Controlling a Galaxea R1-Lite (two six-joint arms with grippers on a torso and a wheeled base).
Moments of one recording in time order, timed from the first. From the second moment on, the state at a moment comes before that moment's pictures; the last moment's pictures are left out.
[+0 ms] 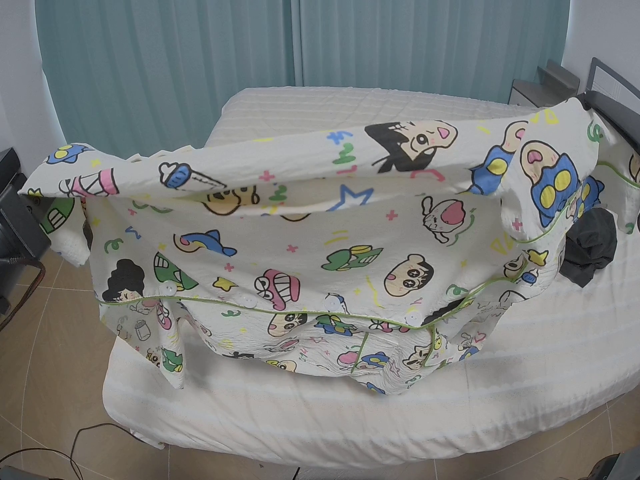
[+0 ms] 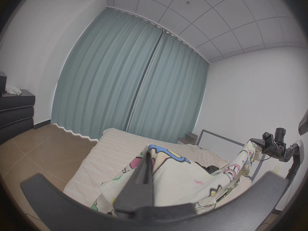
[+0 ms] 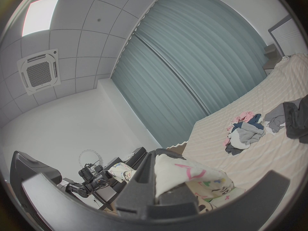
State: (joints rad) left arm -0.48 1.01 -0.55 -0.72 0.17 -0.22; right arm 0.57 1.07 -0.83 -0.51 0.14 0.53
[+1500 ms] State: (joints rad) left arm -0.48 0.96 -0.40 -0.72 0.17 -0.22; right arm 0.58 1.02 -0.76 -0.51 0.14 0.53
